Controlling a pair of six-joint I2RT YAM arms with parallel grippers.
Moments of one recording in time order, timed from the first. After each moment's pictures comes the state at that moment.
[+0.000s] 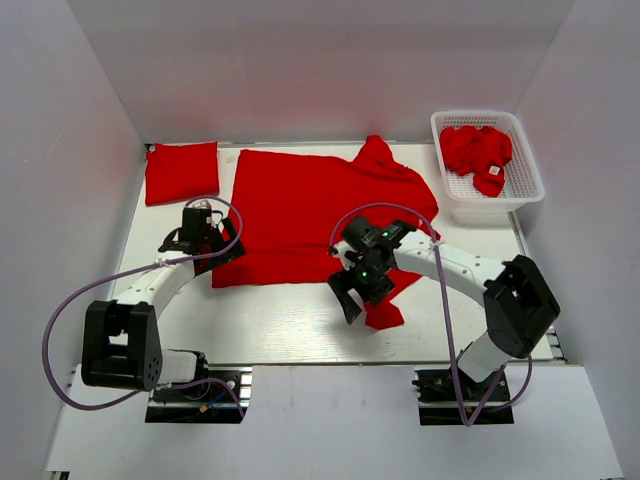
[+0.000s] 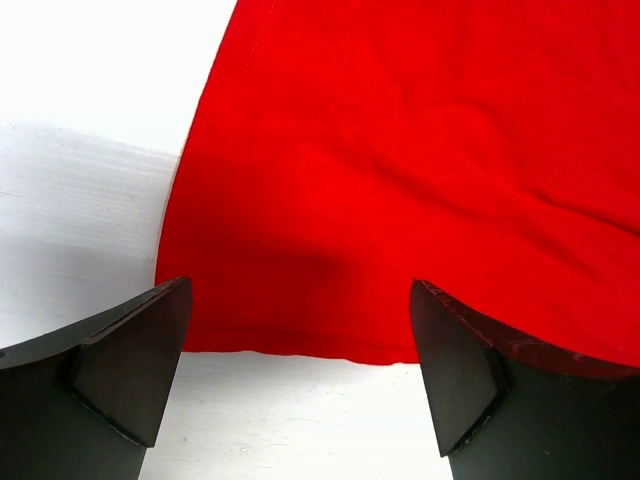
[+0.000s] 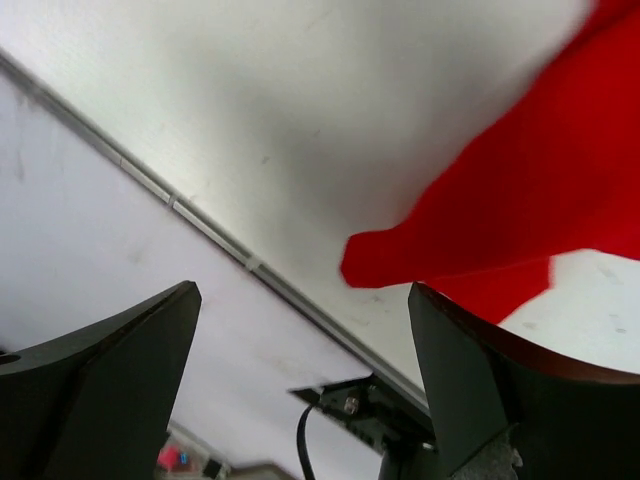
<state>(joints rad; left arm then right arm) -0.10 1.32 0.73 -0.32 -0.01 -0.46 0.83 1.59 1.13 -0.96 -0.32 0.11</state>
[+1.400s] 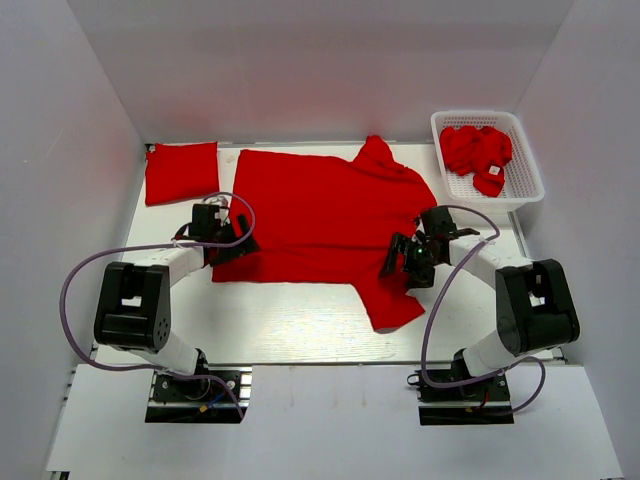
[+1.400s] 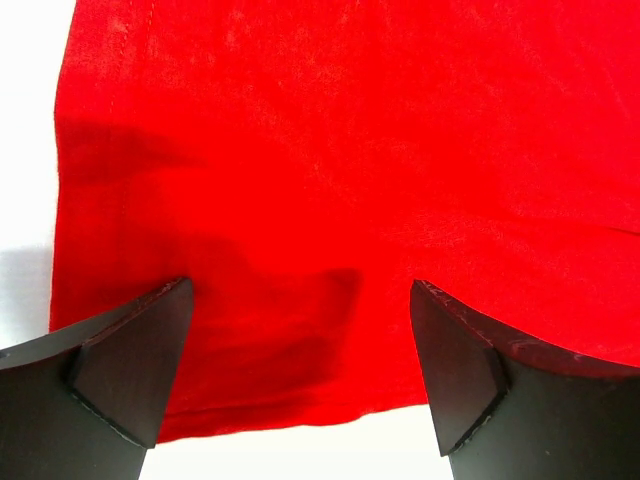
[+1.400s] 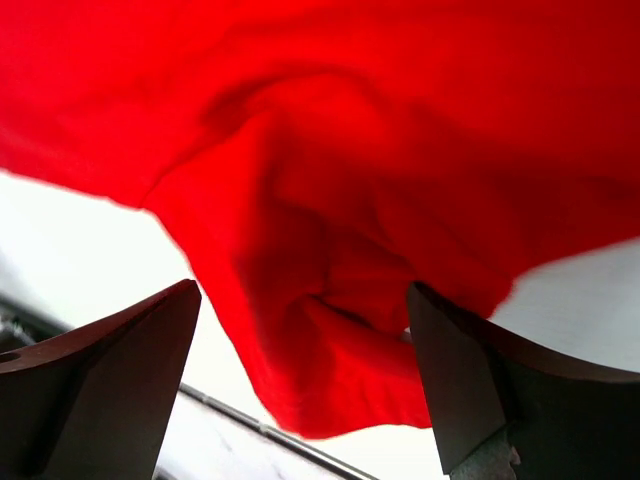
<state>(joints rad) -0.11 1.54 0.75 -0.10 0.17 -0.40 0.26 1.52 0.79 -0.46 -0.39 0.46</state>
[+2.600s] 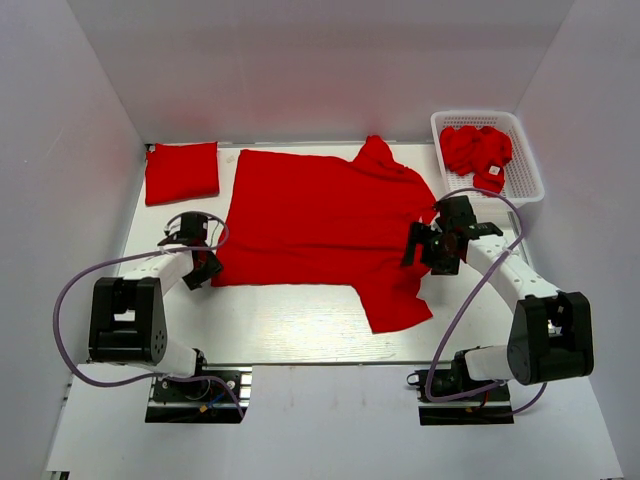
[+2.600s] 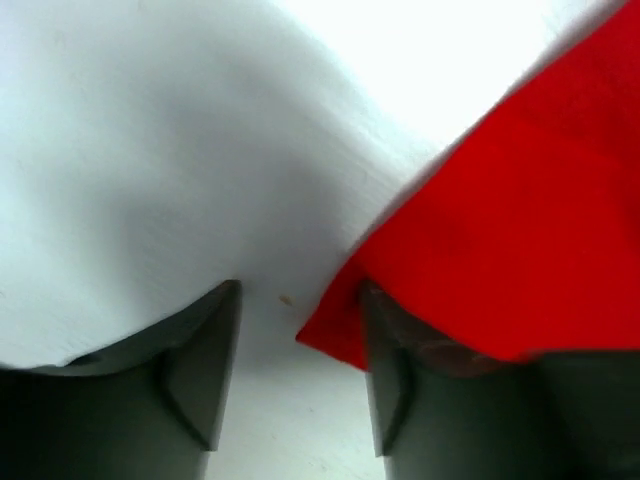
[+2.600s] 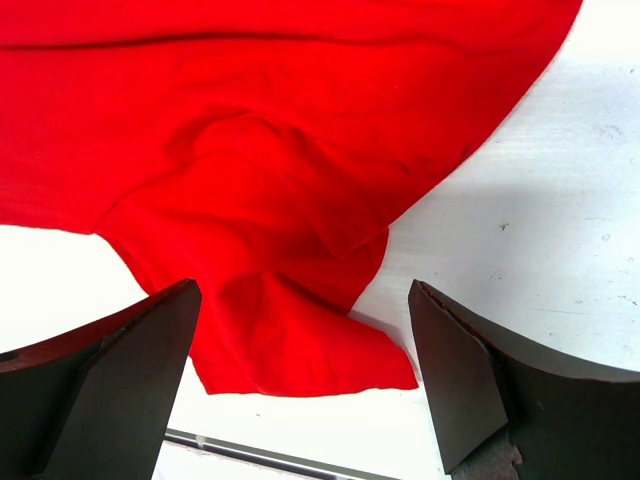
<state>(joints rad) -0.02 1.45 0.72 -0.46 -0.23 -0.63 0.19 1.35 0.87 -0.63 -0.17 0.33</state>
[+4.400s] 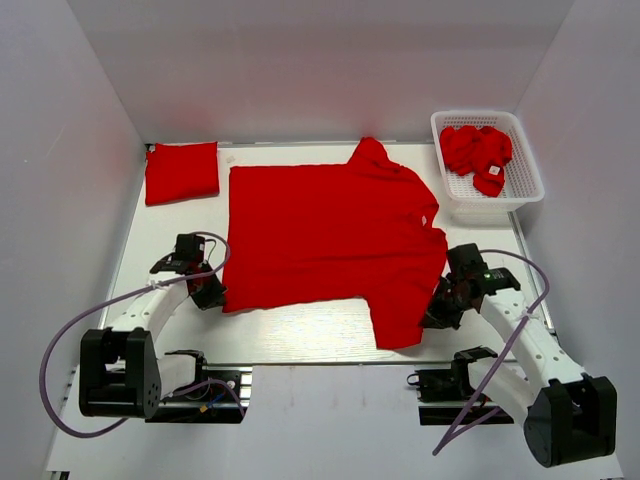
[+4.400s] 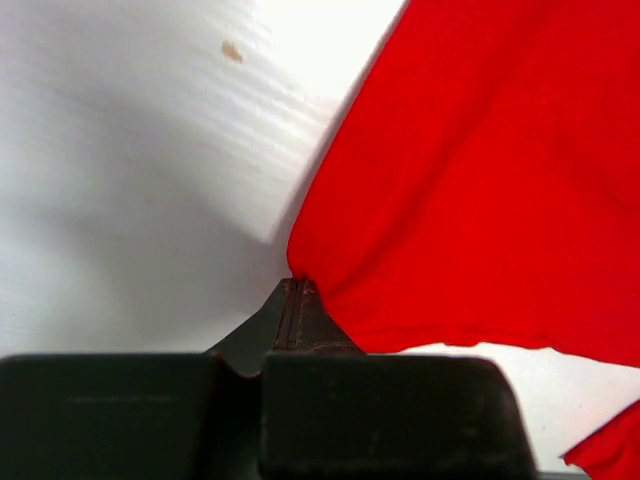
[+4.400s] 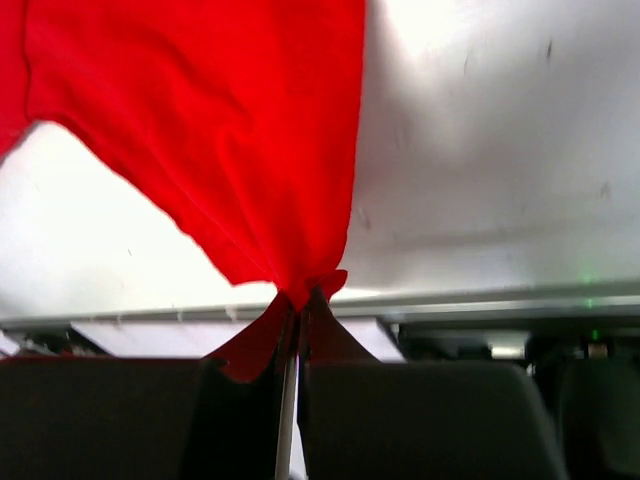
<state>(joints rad) -0.04 1.18 0.58 -0.61 0.05 -0.62 0.22 0.94 0.60 -0.97 -0.21 0.72</state>
